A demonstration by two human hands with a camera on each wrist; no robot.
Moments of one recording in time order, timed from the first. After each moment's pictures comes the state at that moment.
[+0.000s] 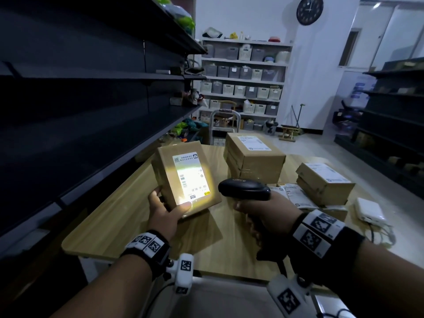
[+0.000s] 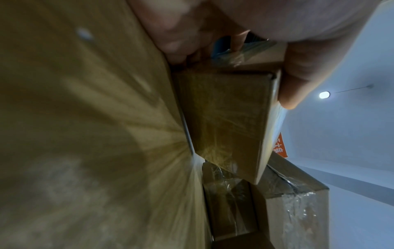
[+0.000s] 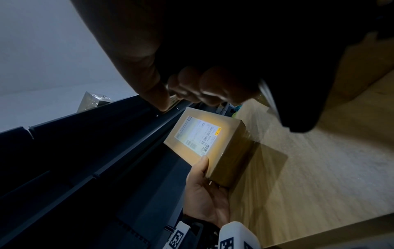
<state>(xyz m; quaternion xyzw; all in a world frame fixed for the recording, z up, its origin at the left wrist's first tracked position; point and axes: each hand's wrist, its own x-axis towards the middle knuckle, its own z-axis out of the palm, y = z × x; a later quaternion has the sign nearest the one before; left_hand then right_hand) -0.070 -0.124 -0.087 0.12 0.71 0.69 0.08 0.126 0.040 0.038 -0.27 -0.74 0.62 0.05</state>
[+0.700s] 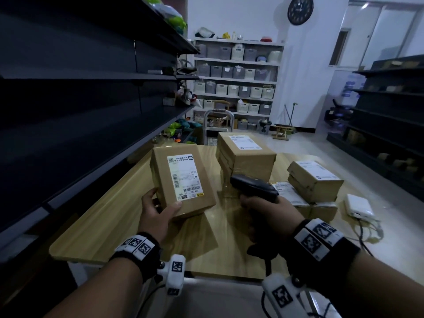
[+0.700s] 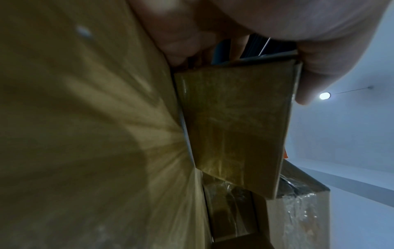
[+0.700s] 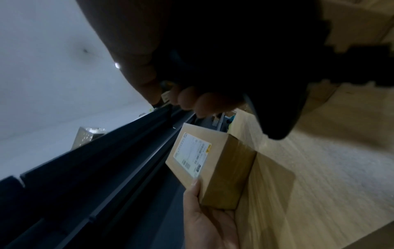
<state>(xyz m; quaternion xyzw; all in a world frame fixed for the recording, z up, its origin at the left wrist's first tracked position) -0.076 -0.122 -0.096 0.12 0.70 0.70 0.07 0.136 0.064 0.014 -0.28 -0.61 0.72 0.14</state>
